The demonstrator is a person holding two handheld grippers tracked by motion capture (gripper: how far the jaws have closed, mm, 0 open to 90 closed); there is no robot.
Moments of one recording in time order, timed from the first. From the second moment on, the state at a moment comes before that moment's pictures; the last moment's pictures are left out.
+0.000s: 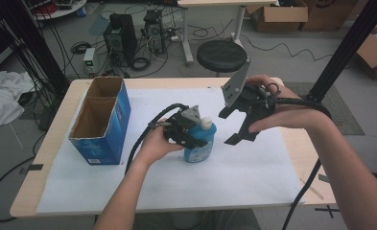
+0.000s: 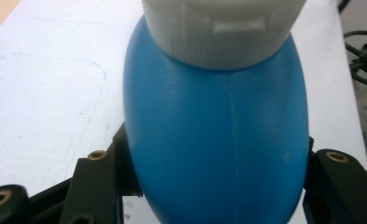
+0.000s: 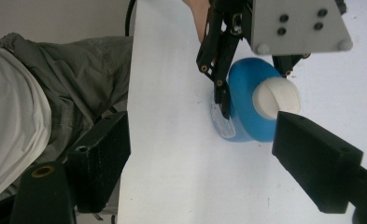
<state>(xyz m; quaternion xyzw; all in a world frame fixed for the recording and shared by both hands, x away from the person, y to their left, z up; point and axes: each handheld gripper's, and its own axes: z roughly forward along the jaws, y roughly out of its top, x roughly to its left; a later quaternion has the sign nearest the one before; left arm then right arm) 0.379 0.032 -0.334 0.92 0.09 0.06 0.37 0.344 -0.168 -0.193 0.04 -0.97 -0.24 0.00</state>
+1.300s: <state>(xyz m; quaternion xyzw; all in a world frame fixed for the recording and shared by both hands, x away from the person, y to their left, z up) 0.363 0.078 -0.313 0.92 0.12 0.07 0.36 0.344 -0.158 -0.195 0.05 -0.97 -0.24 0.01</state>
